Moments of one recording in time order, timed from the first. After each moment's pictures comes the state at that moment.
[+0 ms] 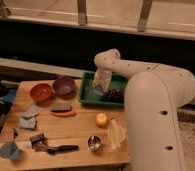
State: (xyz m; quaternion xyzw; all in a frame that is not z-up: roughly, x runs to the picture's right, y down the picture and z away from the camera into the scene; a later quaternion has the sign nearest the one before) arm 0.045 -0.009 0.902 -0.19 0.19 0.82 0.50
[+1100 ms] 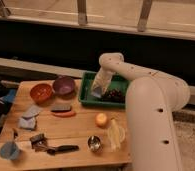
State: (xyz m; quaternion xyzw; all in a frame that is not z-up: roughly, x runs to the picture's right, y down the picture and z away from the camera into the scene) arm 0.025 0.012 0.918 -0.29 0.18 0.79 0.51
